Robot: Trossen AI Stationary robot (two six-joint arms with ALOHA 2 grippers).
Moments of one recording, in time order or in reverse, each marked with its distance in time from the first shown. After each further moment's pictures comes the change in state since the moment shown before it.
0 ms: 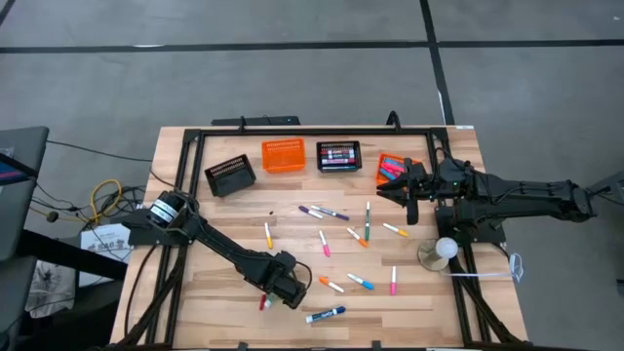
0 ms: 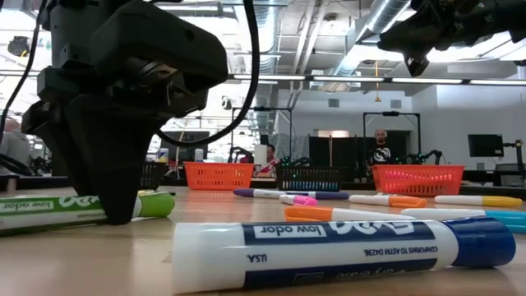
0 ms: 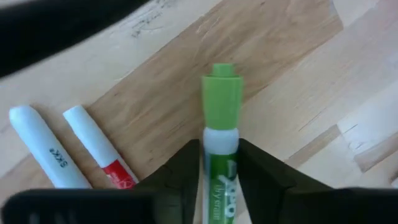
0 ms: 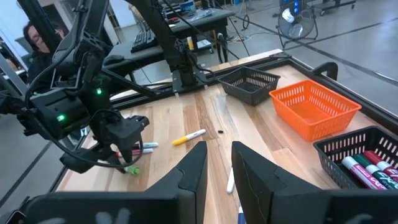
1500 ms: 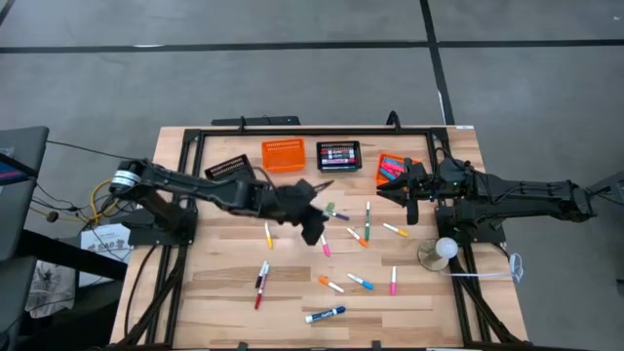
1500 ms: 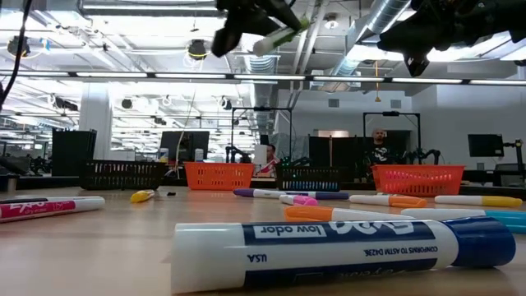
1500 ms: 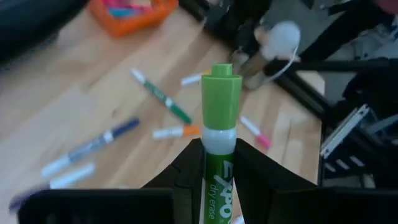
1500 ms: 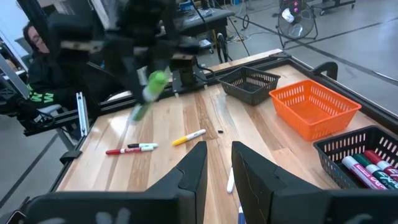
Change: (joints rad) left arm 0.375 -0.426 -0.003 0.402 -0.121 0.720; right arm 0.000 0.000 0.000 0.000 0.001 0.002
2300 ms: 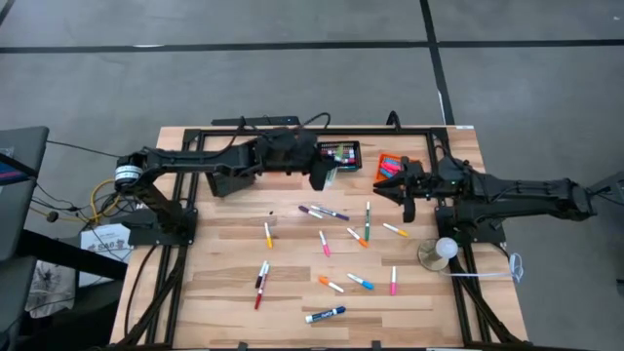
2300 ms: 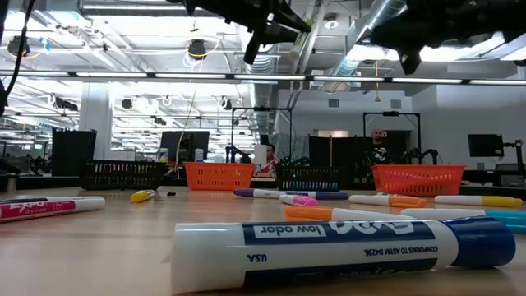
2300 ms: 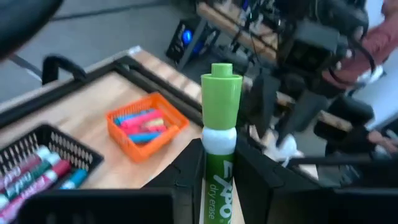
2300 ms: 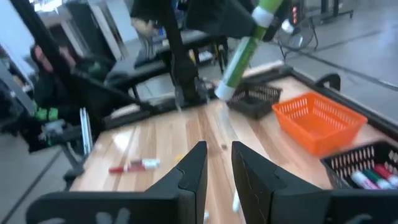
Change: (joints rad) left arm 0.320 0.007 0.002 0.346 0.218 0.220; right arm -0.007 0.052 0.000 0.105 0.002 0.031
